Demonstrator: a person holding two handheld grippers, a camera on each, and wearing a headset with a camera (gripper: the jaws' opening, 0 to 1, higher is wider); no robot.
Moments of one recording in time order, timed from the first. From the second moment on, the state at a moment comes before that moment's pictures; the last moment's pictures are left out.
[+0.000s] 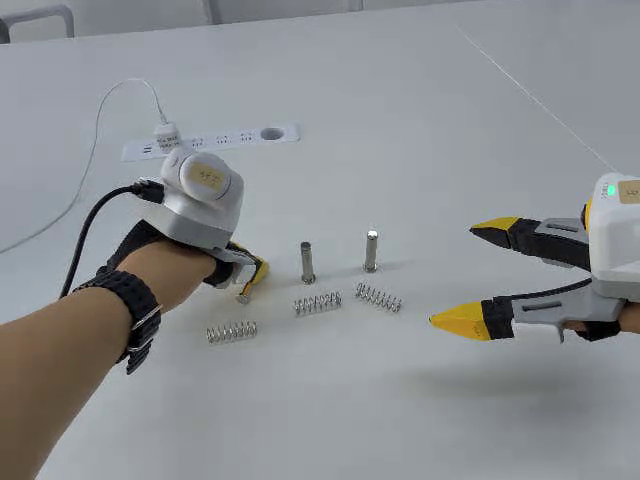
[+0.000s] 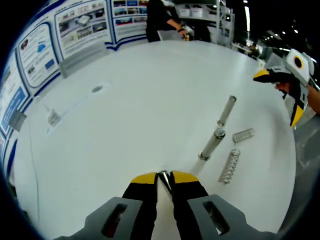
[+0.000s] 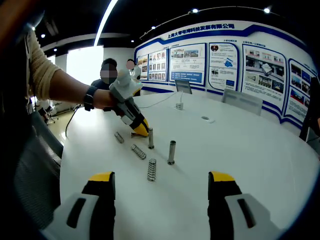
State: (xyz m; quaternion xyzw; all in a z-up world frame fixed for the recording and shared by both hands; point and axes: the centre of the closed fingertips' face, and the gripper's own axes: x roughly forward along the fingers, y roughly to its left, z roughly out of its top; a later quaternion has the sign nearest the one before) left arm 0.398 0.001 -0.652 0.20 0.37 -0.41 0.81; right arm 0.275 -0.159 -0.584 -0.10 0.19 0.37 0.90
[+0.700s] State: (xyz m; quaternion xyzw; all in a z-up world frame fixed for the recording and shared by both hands) left arm 0.398 0.000 -0.656 0.24 0.40 -0.39 0.79; right arm 0.274 -0.159 -0.586 -0.10 0.19 0.37 0.90
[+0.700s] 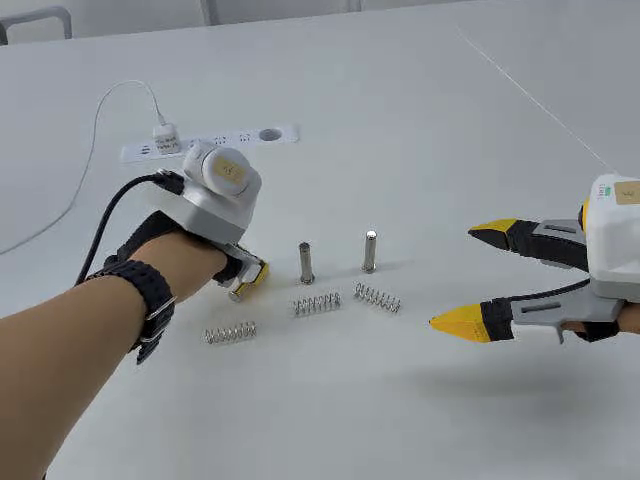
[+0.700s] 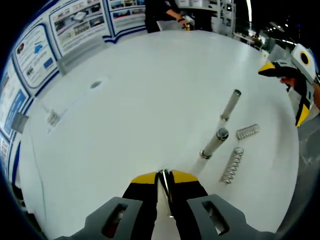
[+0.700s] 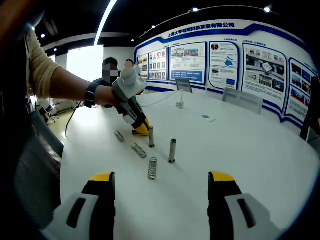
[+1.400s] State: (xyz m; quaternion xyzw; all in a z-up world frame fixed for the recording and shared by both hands) left arm 0.396 0.002 -0.648 0.21 0.40 -0.38 0.81; right arm 0.274 -0.158 -0.586 -0.10 0.20 0.37 0.90
